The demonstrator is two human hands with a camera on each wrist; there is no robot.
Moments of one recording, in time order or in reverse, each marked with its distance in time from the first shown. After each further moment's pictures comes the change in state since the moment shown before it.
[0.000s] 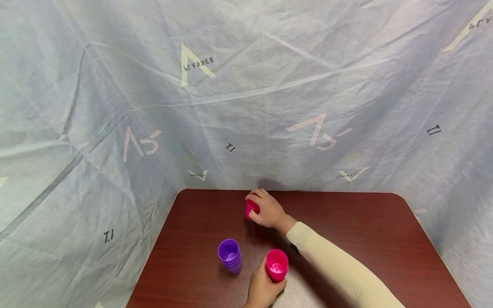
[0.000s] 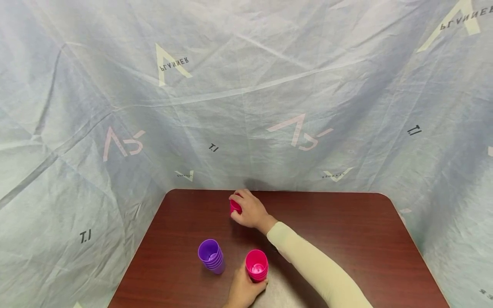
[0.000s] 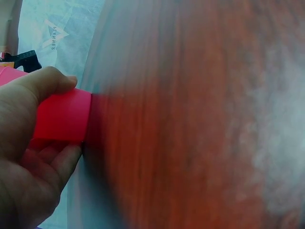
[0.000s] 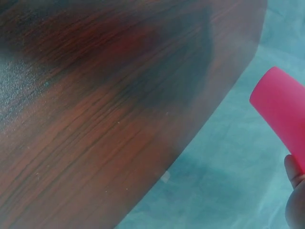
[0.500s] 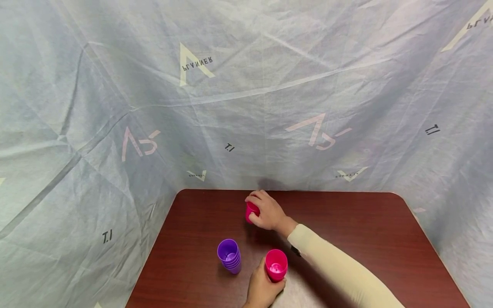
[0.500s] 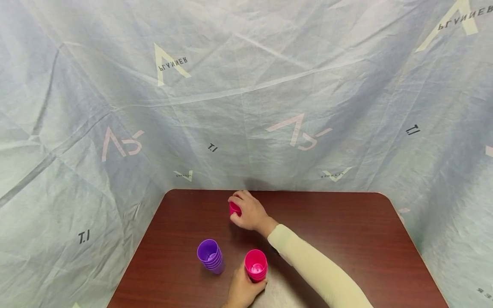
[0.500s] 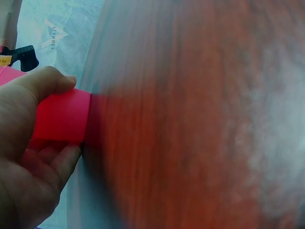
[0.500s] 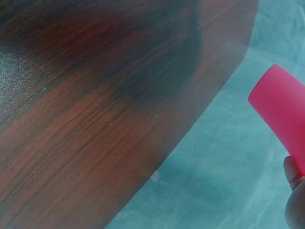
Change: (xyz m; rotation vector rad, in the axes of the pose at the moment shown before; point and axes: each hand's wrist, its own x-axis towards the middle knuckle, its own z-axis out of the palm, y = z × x) left_hand 0.000 0.002 -0.001 -0.003 0.008 -0.006; right_hand -0.004 -0.009 -0.009 0.005 0.022 -0.023
